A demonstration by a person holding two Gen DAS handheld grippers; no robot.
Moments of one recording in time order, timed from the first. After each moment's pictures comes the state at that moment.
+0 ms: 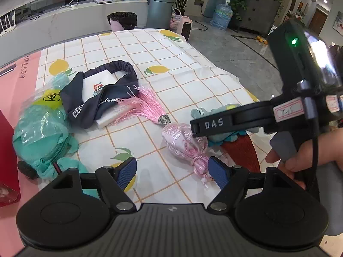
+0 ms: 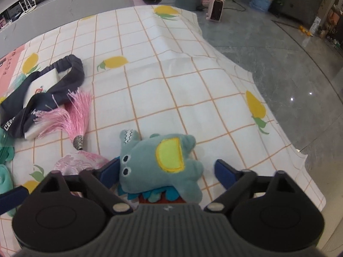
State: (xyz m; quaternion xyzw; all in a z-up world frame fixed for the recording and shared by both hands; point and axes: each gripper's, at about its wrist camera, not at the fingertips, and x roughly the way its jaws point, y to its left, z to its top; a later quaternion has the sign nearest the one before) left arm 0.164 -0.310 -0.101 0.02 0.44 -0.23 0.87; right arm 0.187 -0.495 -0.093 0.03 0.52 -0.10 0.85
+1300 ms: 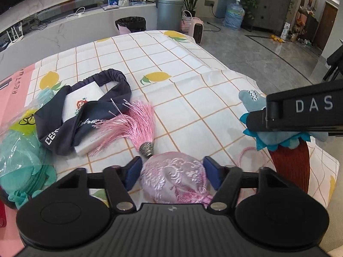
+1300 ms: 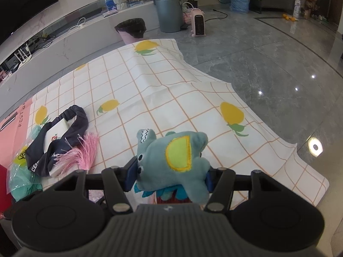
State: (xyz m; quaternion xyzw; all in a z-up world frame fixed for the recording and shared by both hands) left arm 0.198 -0.354 -0.127 0.05 0.43 -0.18 0.88; right arm 0.153 -0.529 -0.052 0.14 0.45 -0.12 0.87
